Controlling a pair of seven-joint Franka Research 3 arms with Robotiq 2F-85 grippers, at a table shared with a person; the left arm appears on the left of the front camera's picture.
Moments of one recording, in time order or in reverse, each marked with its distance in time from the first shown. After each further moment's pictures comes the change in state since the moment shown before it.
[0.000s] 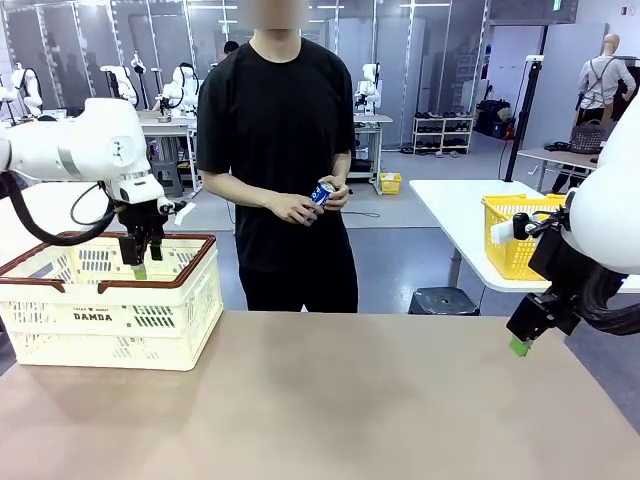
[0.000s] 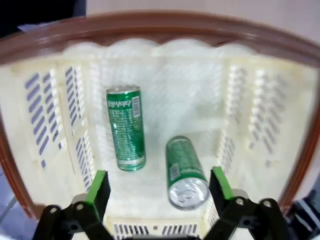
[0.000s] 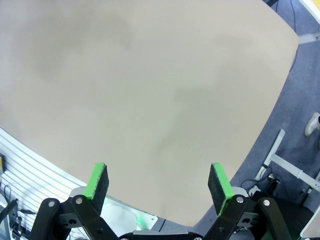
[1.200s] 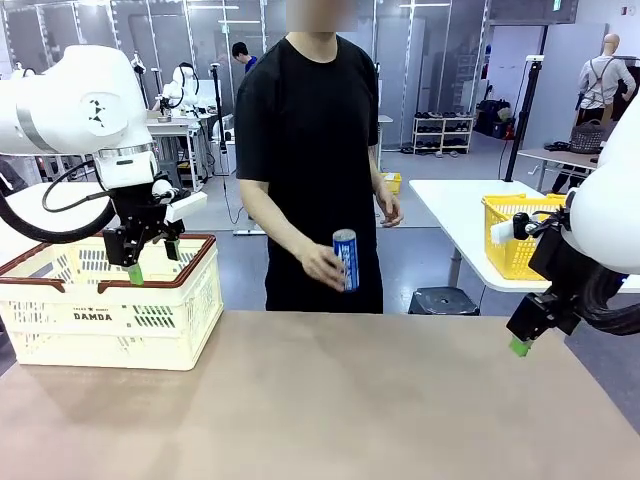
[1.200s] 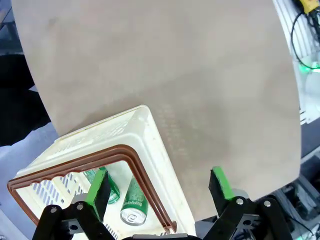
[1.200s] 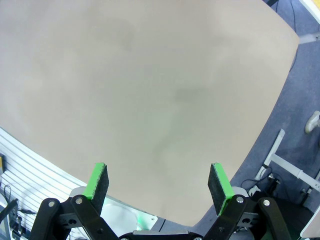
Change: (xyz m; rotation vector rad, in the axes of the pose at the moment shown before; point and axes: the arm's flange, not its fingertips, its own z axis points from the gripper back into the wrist) left arm 0.084 -0.142 0.065 0.017 -0.033 -0.357; right arm 0.000 0.000 0.000 0.000 0.000 0.000
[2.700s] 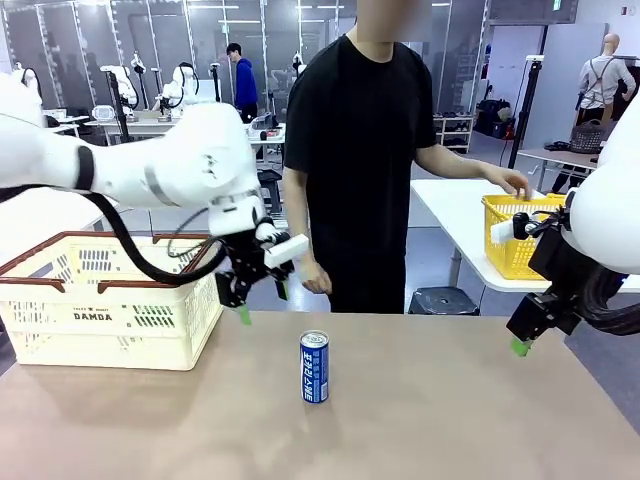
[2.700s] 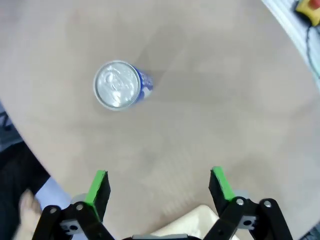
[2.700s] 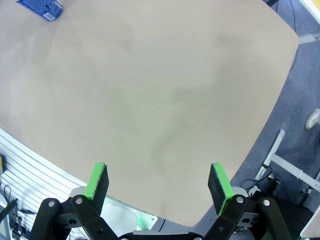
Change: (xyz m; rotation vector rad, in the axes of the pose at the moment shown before) left arm 0.158 0.065 -0.089 -0.008 -0.159 -0.353; right arm 0.000 0.000 0.000 0.000 0.000 0.000
